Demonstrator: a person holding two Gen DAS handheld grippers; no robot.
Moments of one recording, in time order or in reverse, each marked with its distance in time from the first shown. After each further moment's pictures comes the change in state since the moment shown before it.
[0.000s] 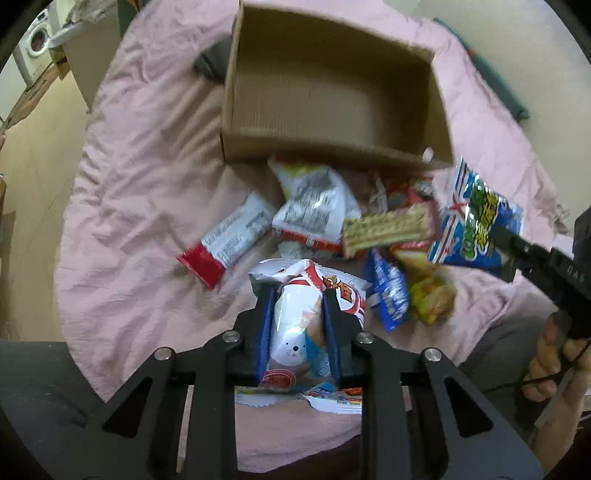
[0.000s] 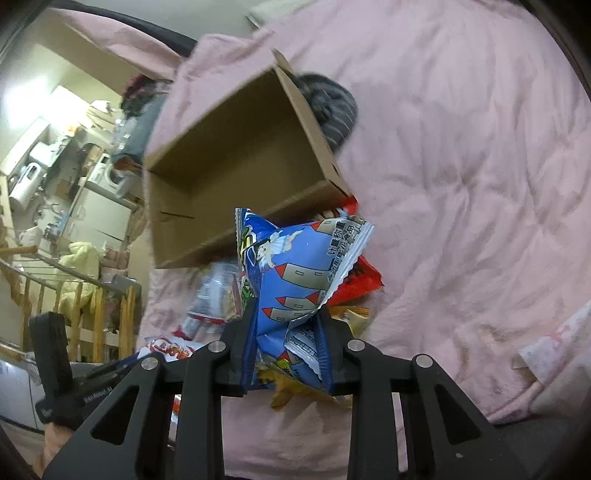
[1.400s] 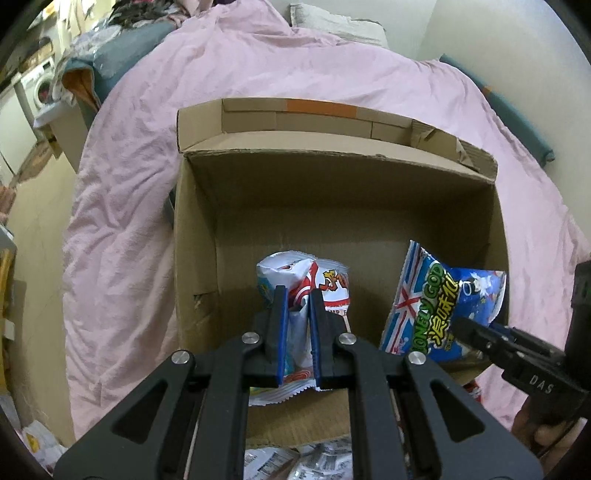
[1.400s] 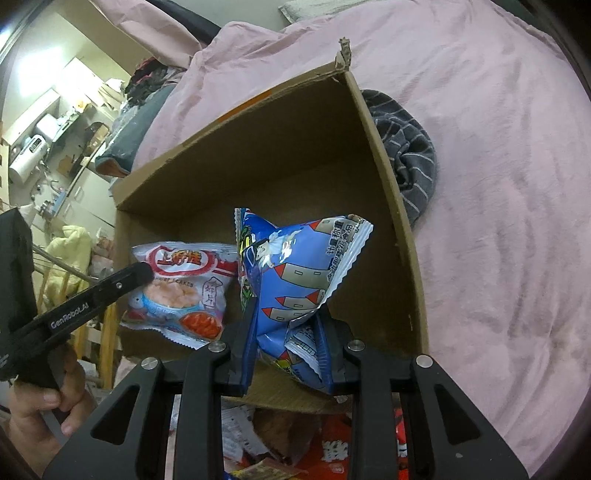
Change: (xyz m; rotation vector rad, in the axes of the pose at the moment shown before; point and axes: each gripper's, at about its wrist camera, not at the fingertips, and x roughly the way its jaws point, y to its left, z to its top) left arm 0.073 -0.015 0.181 0.079 -0.208 0.122; right arm 0.134 0.019 0.105 -0.110 0.033 -0.029
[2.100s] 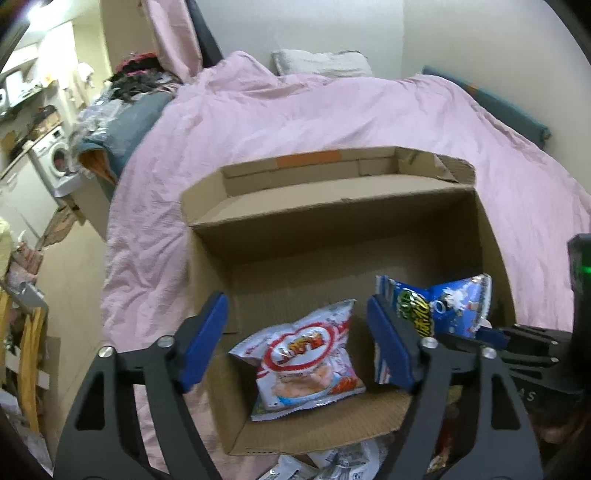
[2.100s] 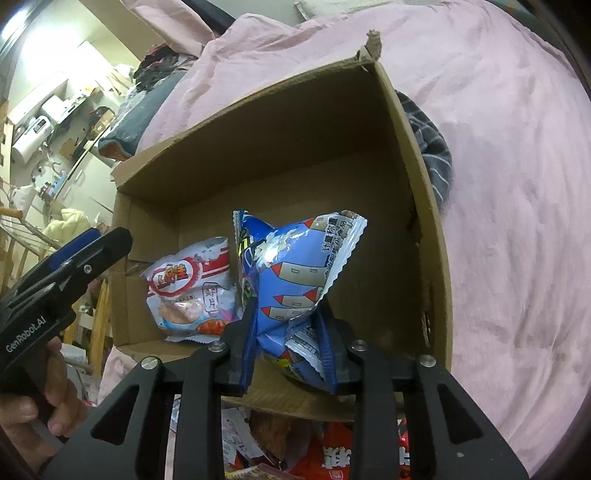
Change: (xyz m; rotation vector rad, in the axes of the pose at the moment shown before) left arm -0.036 -0.027 0.000 0.126 -0.198 0.134; right arm 0.005 0.014 0.001 -0.083 -0.005 -0.011
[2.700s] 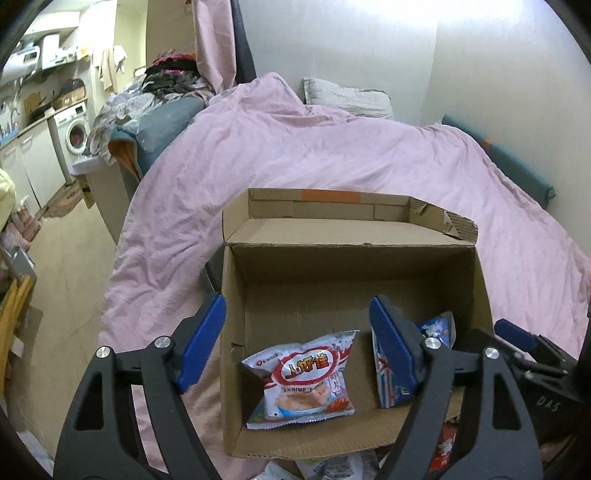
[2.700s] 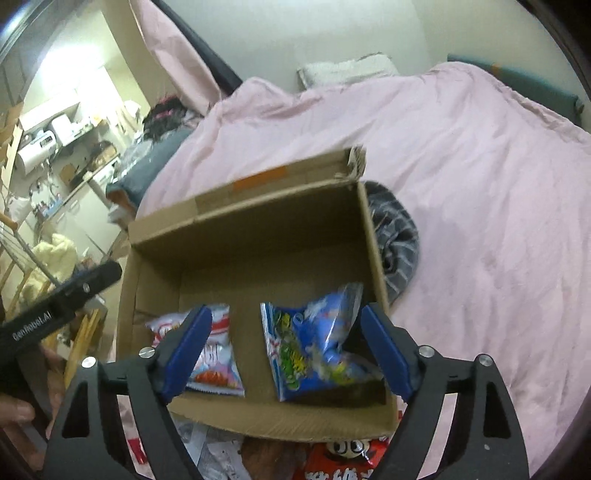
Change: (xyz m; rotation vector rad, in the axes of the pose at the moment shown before) left arm -0.020 0.029 0.001 -0.164 -0.096 -0.040; right arm -0.050 0.008 0.006 -0.044 -0.272 -0.072
